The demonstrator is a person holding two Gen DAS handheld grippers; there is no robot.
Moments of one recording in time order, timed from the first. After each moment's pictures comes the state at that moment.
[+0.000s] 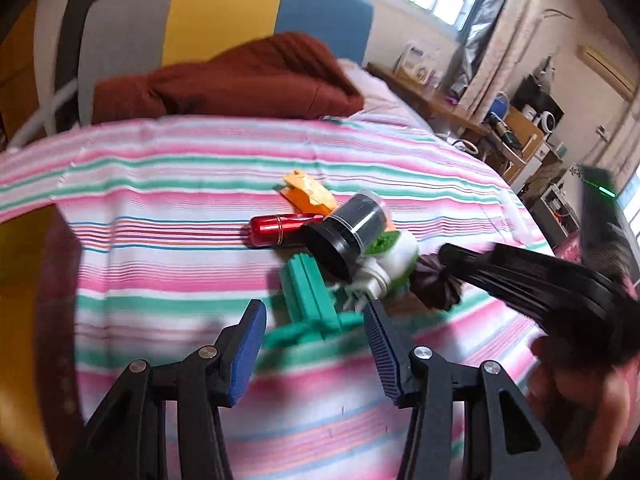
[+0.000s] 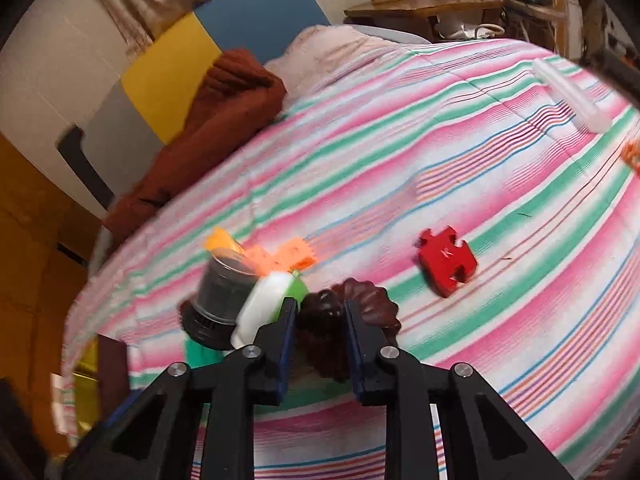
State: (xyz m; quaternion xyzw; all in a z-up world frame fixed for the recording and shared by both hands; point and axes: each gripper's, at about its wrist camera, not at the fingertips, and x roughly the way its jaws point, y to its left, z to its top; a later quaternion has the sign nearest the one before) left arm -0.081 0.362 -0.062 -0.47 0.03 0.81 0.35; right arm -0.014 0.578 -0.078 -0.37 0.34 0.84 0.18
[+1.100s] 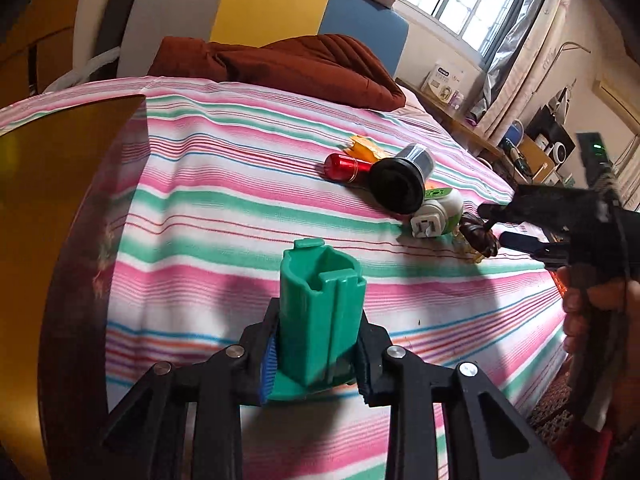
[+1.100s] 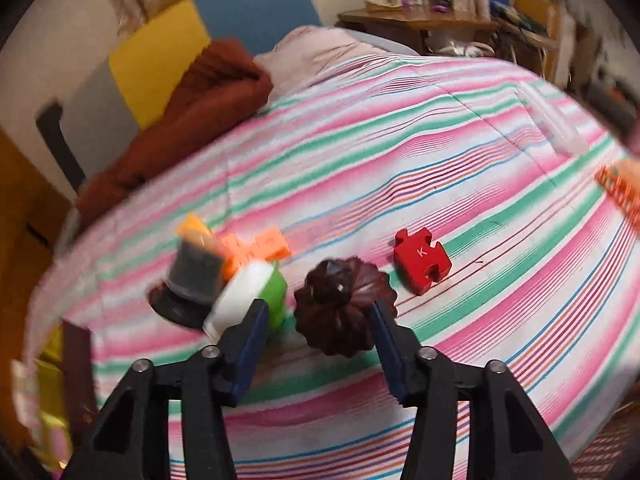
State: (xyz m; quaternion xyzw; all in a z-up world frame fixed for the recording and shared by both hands) left arm -0.045 0.274 -0.104 -0.45 -0.02 0.83 0.32; right arm -0.024 0.561 -0.080 -0.43 0.25 0.83 0.24
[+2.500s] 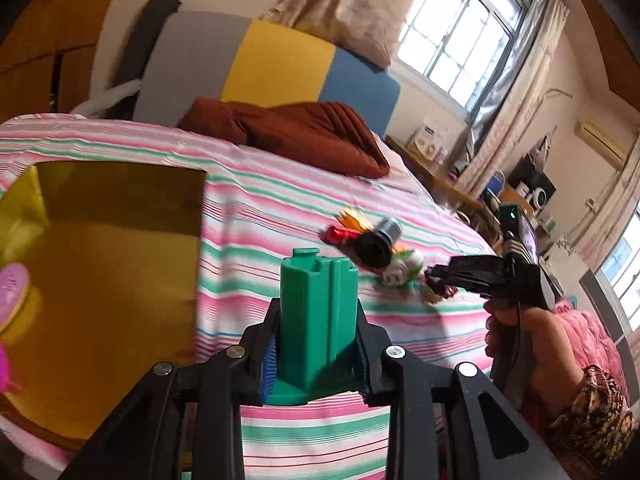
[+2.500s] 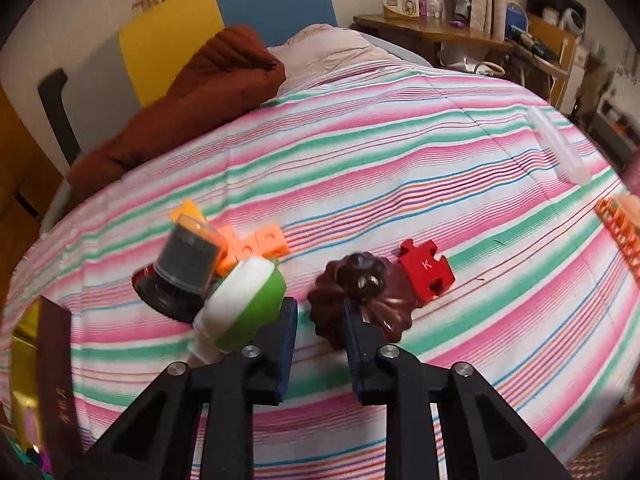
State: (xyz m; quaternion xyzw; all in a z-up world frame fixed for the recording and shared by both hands) left arm -0.018 0.195 -0.035 -0.38 -0.09 0.86 0.32; right arm -0.030 0.560 -0.079 -0.43 0.22 0.84 0.23
